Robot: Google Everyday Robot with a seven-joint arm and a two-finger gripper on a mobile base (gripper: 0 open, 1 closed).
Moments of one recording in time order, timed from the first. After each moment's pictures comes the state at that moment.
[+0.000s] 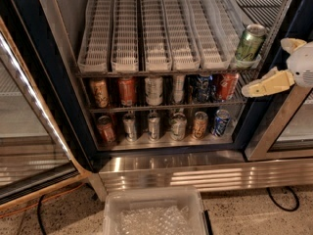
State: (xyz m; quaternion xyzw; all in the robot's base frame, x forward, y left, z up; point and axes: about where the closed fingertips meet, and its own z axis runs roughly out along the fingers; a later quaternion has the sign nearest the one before) arm 0.578 -0.273 0.920 -0.39 0.77 0.08 0.50
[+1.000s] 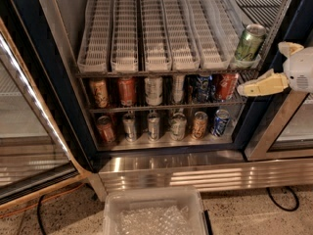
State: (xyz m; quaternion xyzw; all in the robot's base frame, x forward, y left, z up) arm 0.586 -0.273 0.911 -0.37 0.76 0.07 0.53
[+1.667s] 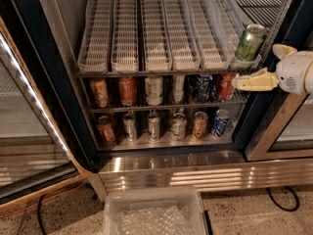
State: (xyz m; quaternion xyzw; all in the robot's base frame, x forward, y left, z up) arm 0.610 -0.276 0.902 -0.32 0.76 0.07 0.56
